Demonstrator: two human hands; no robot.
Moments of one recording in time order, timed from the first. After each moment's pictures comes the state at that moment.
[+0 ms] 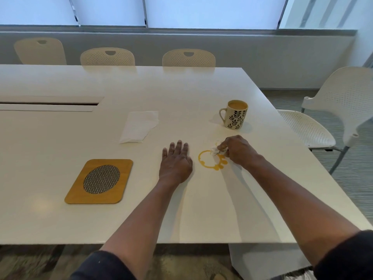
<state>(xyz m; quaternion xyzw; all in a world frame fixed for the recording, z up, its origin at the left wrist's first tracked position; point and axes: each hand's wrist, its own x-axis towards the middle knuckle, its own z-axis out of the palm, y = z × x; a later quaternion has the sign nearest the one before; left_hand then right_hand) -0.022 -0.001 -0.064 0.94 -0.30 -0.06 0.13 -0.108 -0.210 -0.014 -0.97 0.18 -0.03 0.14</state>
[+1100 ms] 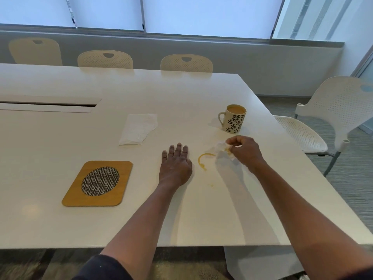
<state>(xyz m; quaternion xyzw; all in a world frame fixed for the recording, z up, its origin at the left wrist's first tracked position) -0.024 0.001 -0.063 0.94 -0.31 -0.04 0.14 -0.130 -0.201 -0.005 -0.84 0.31 -0.20 0.39</state>
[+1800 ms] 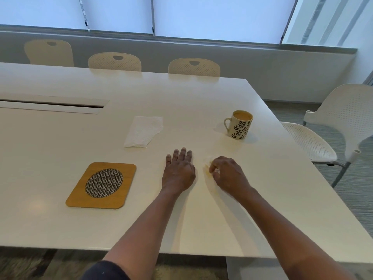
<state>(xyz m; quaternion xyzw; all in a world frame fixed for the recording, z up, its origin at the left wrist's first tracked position) -0.022 0.000 -0.063 0.94 -0.31 -0.04 0.16 -0.131 -0.140 -0.026 -0.96 0.14 -0.11 0.20</state>
